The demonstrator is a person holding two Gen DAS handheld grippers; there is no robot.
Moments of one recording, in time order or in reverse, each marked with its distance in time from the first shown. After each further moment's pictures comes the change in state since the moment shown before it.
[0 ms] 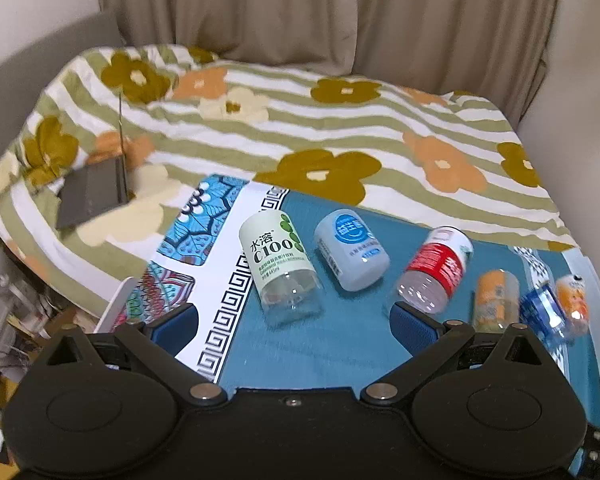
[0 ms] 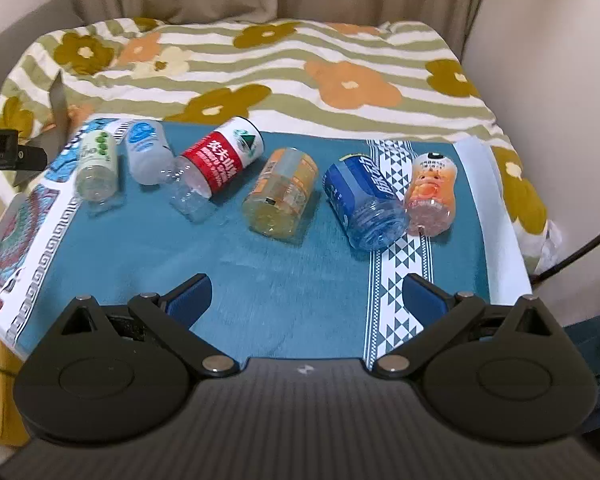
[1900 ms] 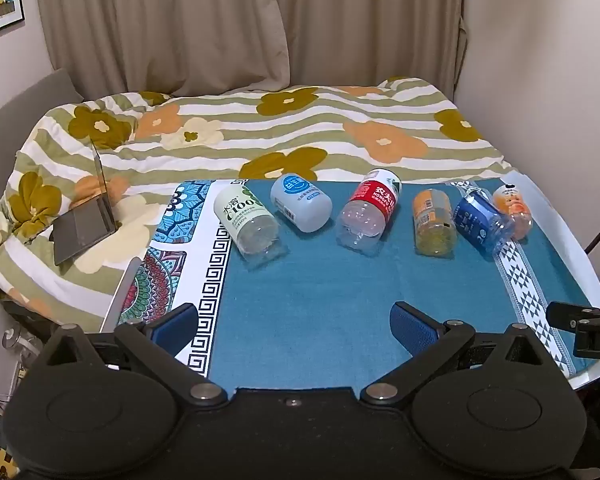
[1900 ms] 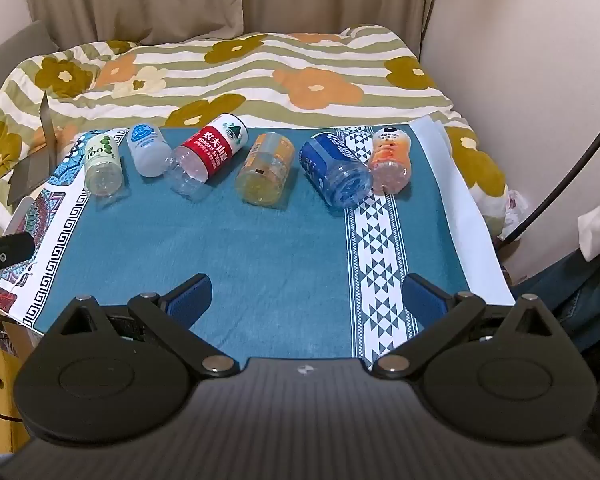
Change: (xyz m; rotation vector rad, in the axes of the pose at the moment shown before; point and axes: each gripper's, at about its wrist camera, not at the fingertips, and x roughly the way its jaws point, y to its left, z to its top) left arm -0.095 -0.014 -0.096 0.231 -0.095 -0.058; right arm -0.069 0.014 -0.057 0.087 -0.056 -0.065
